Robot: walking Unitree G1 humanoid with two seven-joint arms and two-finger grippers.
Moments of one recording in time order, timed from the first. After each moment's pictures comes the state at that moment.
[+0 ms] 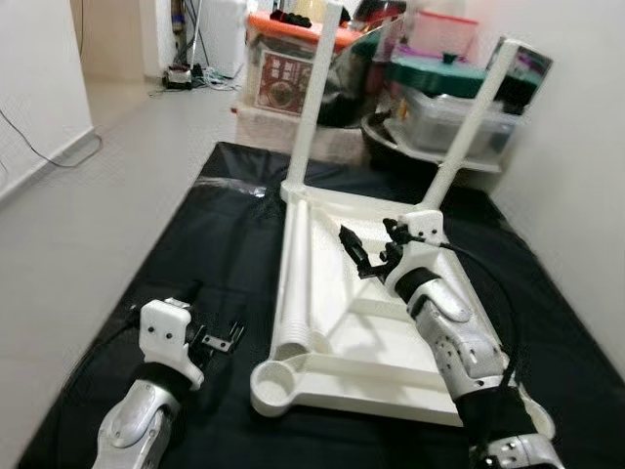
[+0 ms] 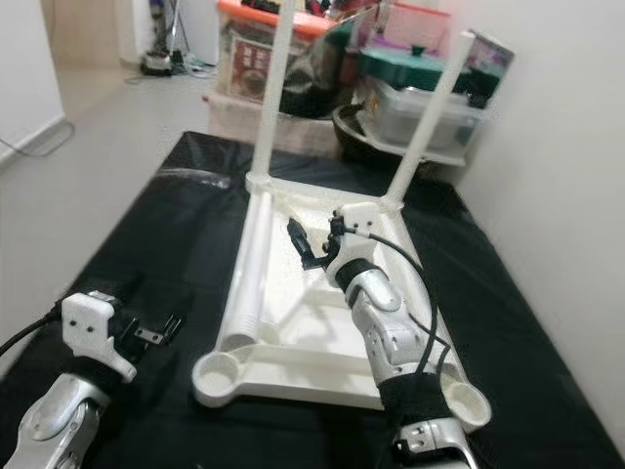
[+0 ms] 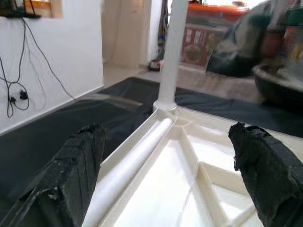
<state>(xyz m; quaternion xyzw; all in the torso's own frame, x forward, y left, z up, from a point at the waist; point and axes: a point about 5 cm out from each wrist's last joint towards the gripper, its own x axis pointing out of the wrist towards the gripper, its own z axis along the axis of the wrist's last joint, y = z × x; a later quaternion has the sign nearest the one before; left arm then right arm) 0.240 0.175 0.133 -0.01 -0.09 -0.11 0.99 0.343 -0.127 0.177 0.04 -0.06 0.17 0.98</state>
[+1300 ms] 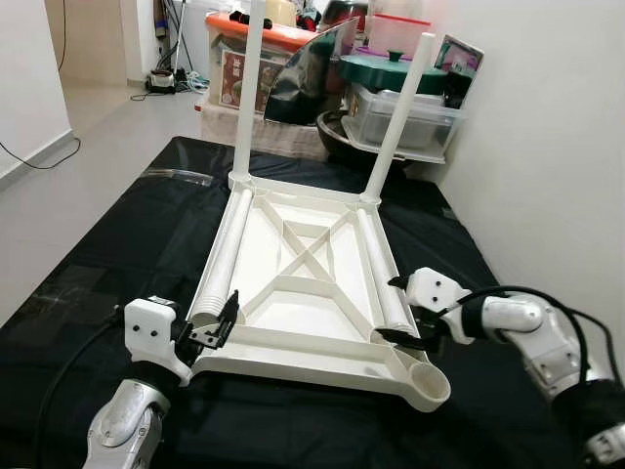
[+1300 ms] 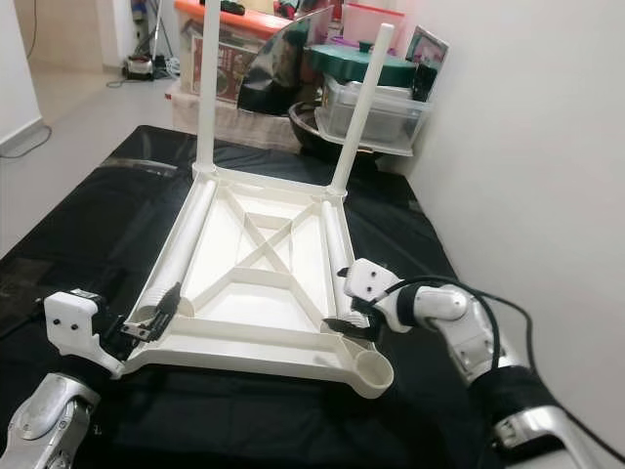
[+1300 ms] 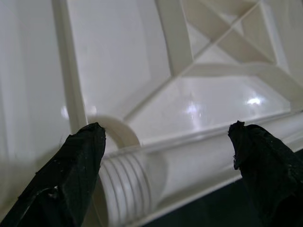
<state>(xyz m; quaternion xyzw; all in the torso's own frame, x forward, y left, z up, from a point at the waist) 0.243 0.173 0.136 -0.02 -0.10 -0.11 0.99 0.323 -0.225 0.157 -0.37 0.13 0.45 0.80</state>
